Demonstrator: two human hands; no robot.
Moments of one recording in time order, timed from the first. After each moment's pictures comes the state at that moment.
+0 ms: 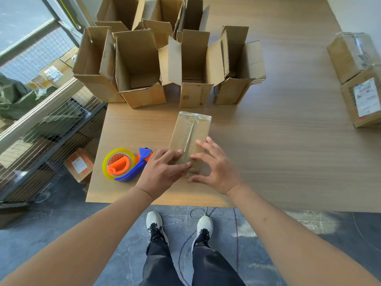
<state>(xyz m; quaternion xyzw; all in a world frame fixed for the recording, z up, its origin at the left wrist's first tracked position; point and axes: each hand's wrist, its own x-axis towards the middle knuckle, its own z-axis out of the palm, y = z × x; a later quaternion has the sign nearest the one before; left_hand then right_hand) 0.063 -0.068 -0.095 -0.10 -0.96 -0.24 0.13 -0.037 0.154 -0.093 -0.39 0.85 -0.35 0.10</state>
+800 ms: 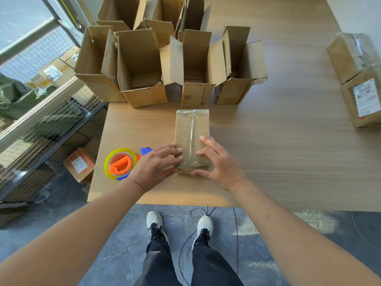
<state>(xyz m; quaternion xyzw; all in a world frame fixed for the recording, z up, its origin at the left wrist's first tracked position) 0.057 -0.102 -0.090 -0.15 -0.95 -0.27 0.09 -0.043 0.150 -0.092 -0.37 0.85 -0.35 0.11</state>
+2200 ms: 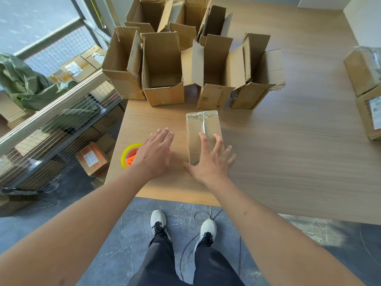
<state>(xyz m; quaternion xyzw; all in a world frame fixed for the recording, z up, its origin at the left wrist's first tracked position) 0.062 -0.129 -0.054 0.09 -0.98 -0.14 -0.07 0.000 0.052 -0.053 -0.13 0.96 -0.11 0.20</state>
